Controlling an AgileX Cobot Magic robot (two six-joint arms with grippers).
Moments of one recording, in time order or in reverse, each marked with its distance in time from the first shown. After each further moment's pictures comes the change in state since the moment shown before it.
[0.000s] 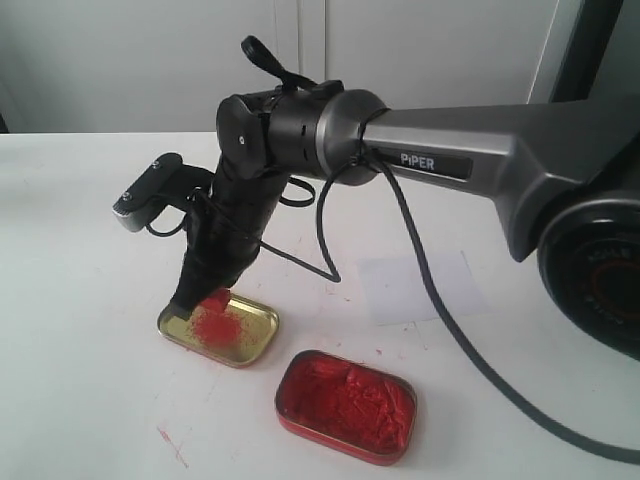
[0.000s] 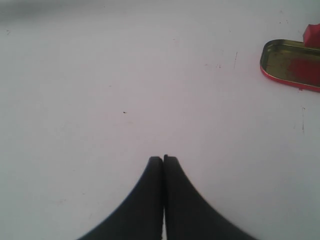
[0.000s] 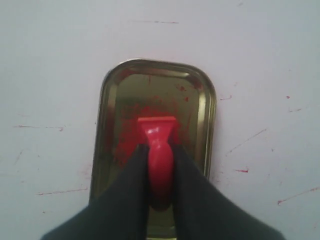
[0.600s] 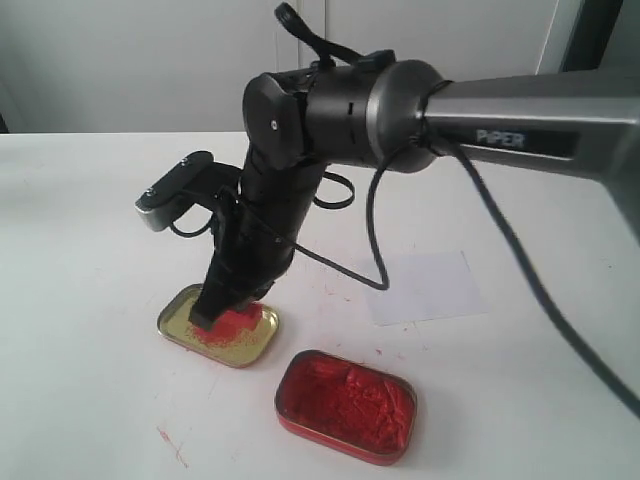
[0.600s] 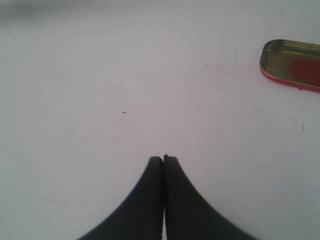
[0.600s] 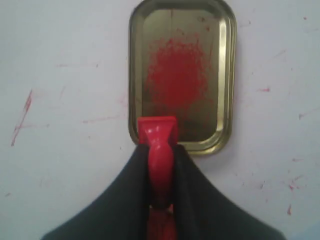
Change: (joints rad) left arm 0.000 0.000 0.000 0.000 0.000 0.000; right arm 0.000 -0.177 0.191 -0.024 0.055 0.107
